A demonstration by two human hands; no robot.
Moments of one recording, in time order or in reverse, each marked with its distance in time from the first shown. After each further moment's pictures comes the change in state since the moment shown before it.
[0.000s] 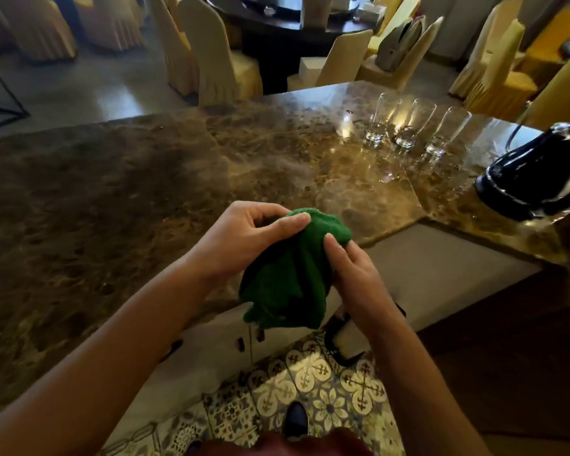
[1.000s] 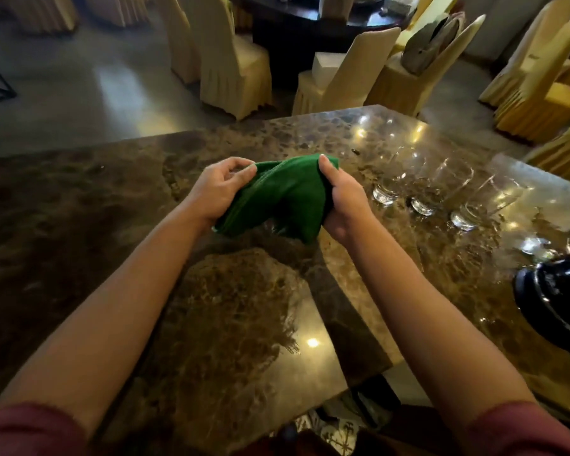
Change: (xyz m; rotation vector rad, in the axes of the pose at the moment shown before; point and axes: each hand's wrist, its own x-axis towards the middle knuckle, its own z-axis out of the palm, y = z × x) left_hand 0.344 -0.064 -0.109 0.068 0.409 -0.059; right_hand 0.395 -0.068 -0.075 0.310 0.046 0.198
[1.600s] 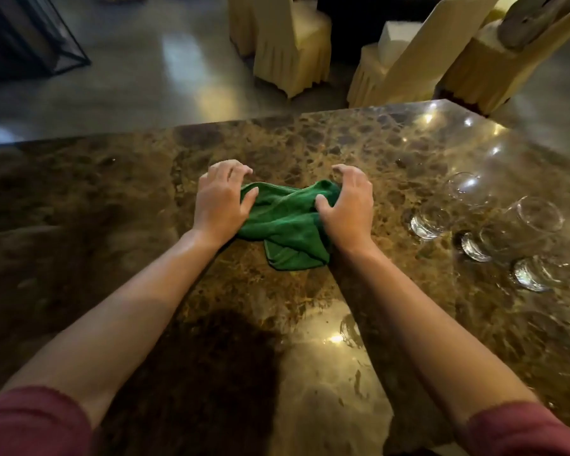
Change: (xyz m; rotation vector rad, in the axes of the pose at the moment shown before) left_hand 0.062 -0.072 0.014 1.100 0.364 0.247; right_hand 0.115 0.028 -0.047 -1.272 0.136 -0.569
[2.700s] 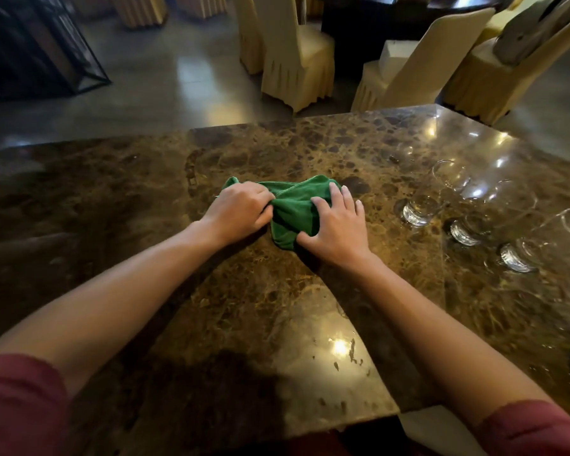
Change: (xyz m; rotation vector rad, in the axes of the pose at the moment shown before) left_hand -0.028 0.033 -0.039 0.089 -0.174 0.393; right_hand -0.058 0.001 -0.014 -0.495 -0.284 -0.212
